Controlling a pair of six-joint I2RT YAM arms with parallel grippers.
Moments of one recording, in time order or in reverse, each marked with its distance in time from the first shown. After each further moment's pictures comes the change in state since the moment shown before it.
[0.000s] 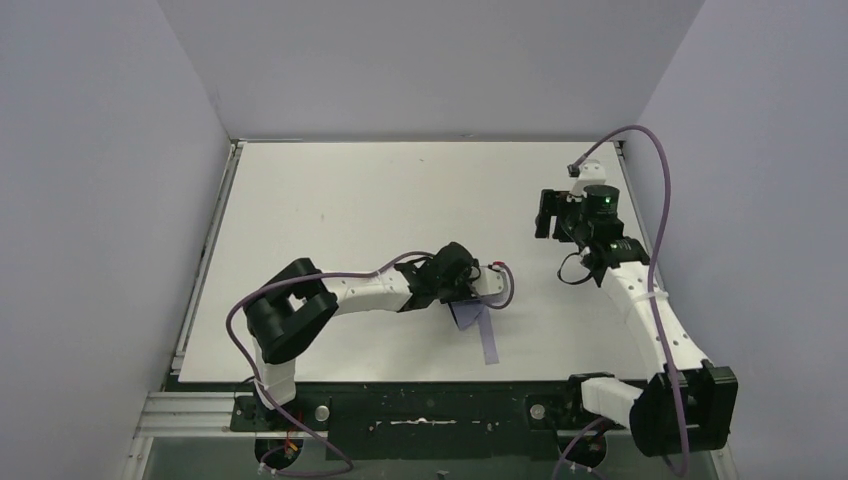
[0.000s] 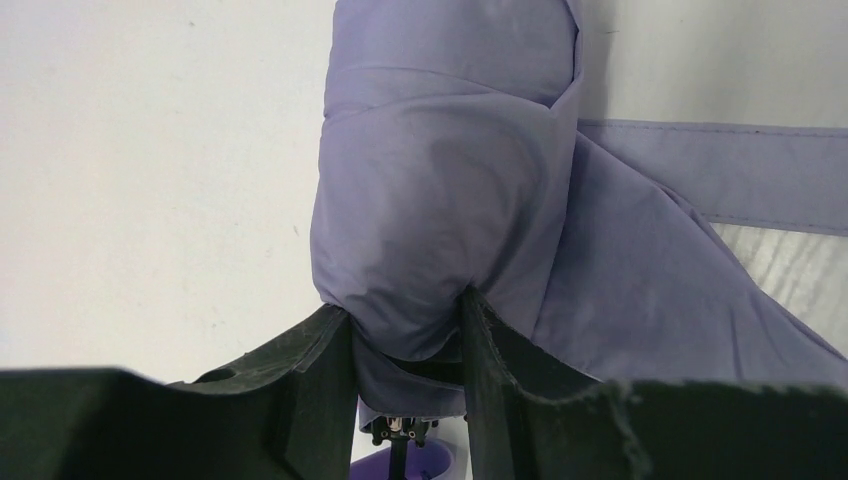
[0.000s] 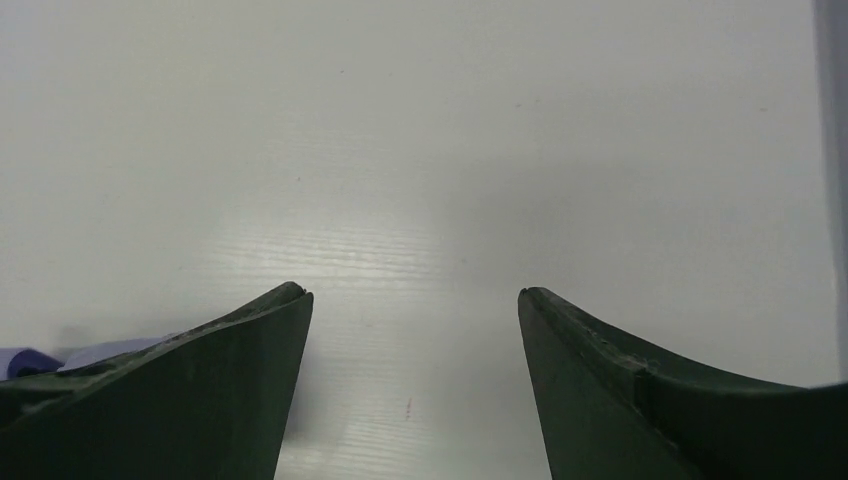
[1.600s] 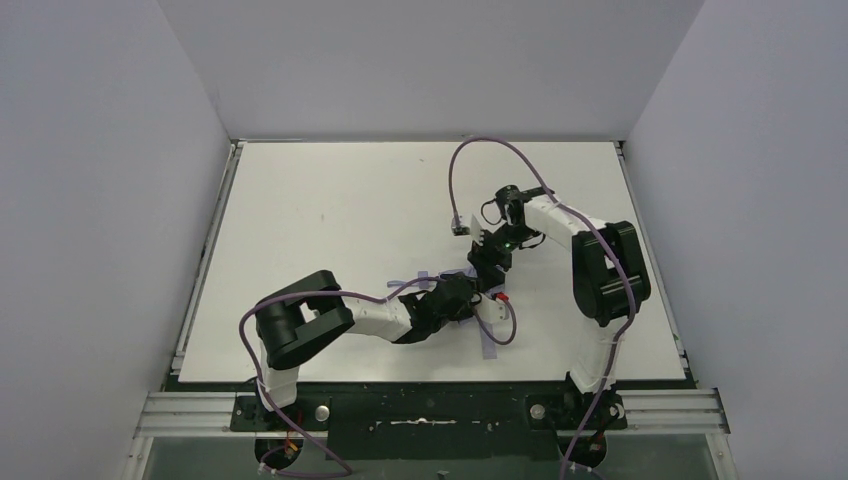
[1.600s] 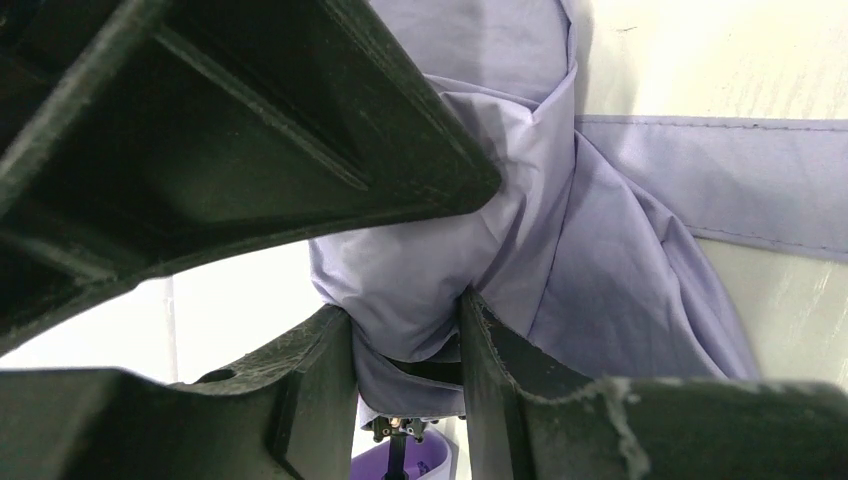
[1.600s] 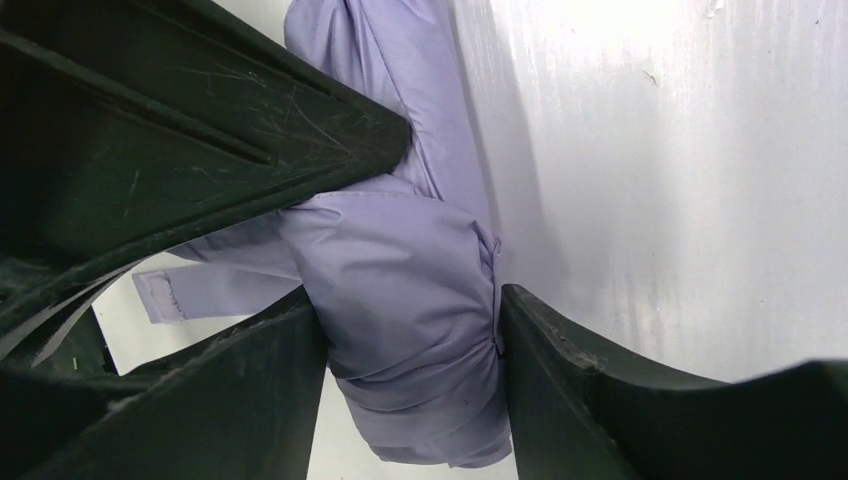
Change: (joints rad) left arm -0.137 0.024 -0.225 0.471 -0.316 0.230; right arm 0.213 0.809 0.424 -0.635 -0.698 -1.032
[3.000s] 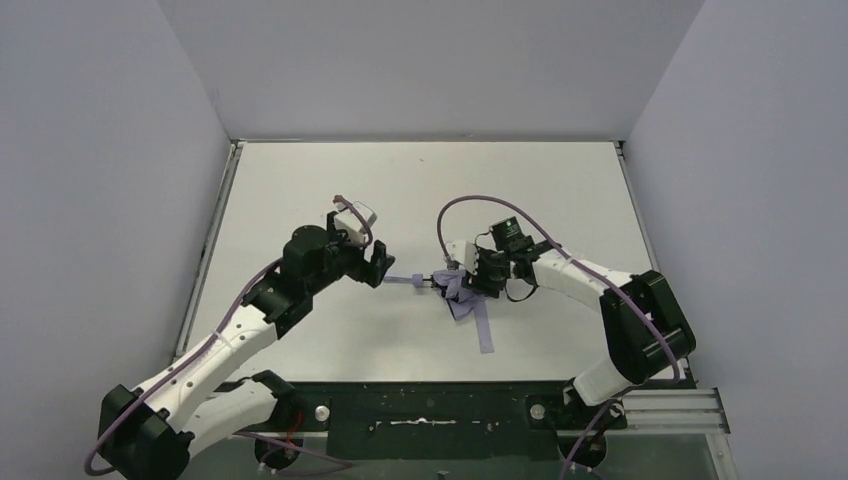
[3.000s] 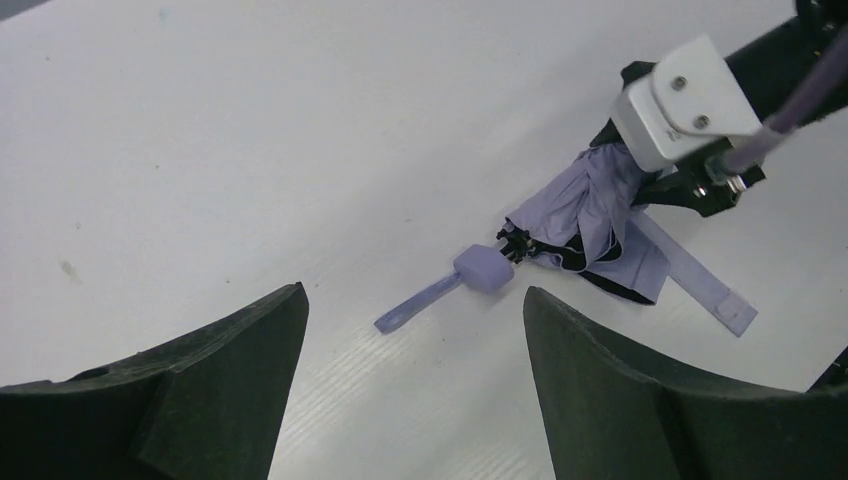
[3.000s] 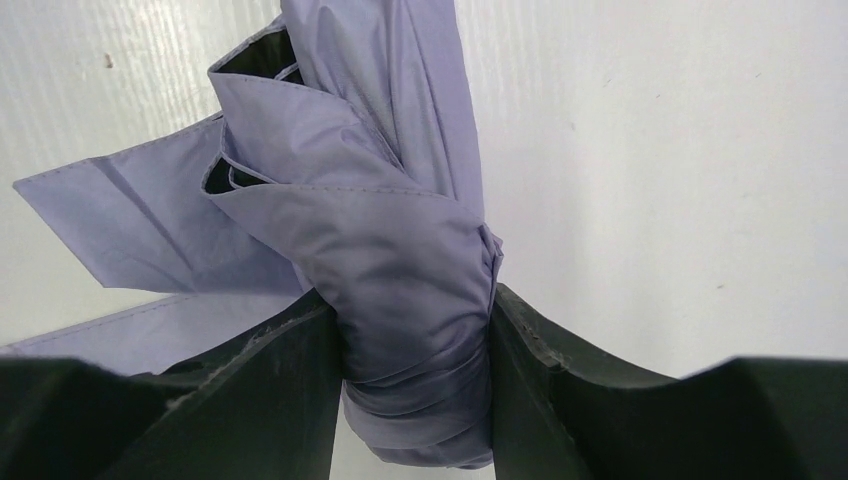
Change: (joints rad) left arm 0.495 -0.952 -0.216 -0.477 0.412 -0.797; right arm 0.144 -0.369 -0.484 0.602 0.249 0.060
